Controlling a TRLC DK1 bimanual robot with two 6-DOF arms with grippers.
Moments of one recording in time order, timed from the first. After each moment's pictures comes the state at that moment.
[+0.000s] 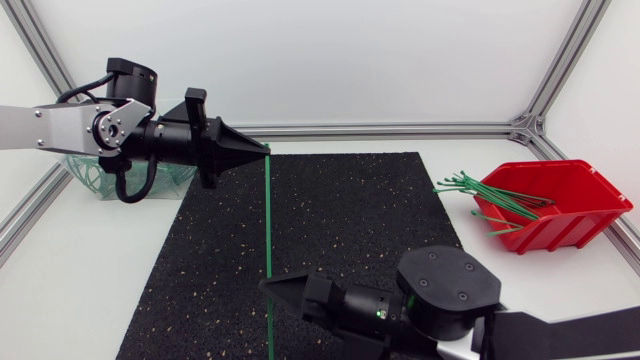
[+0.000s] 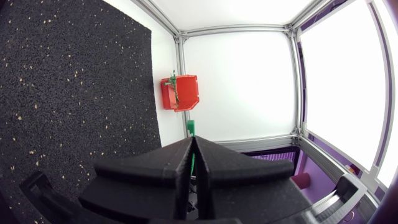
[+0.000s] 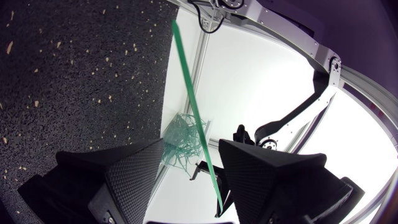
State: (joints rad) left arm -0.13 1.73 1.13 -0.18 1.29 -0.70; right arm 1.00 1.52 0.33 0.97 -0.19 -1.90
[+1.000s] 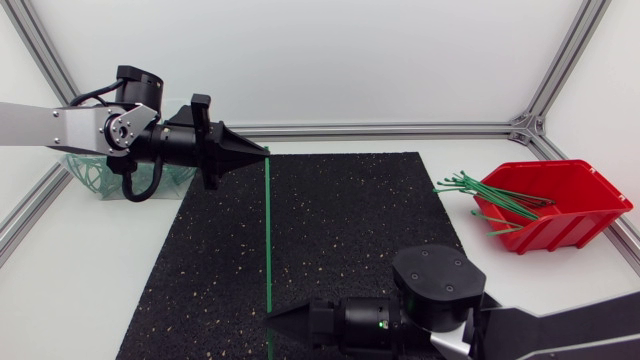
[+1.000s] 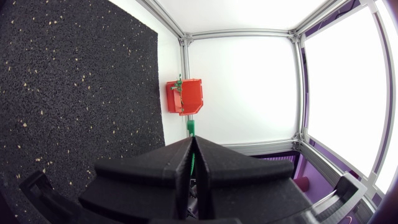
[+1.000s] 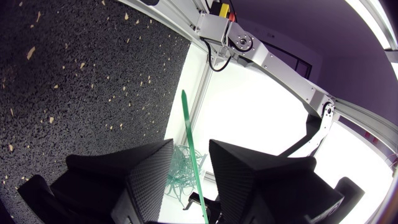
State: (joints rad) left arm -0.12 1.80 1.17 -0.18 1.29 -0.68; right arm 0.95 1.58 0.32 0.97 -0.44 -2.02
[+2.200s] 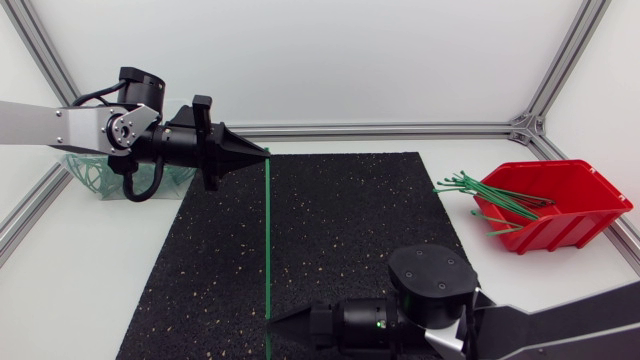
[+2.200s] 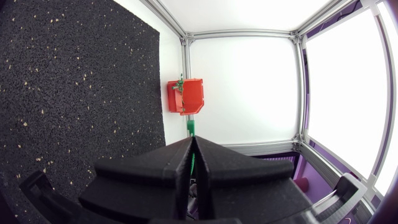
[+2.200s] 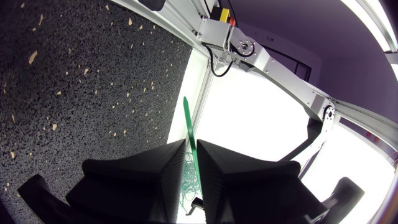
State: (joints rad) left arm -0.12 1.81 1.17 -0.20 1.29 -0.67; right arm 0.94 1.62 0.32 0.98 -0.49 -2.02
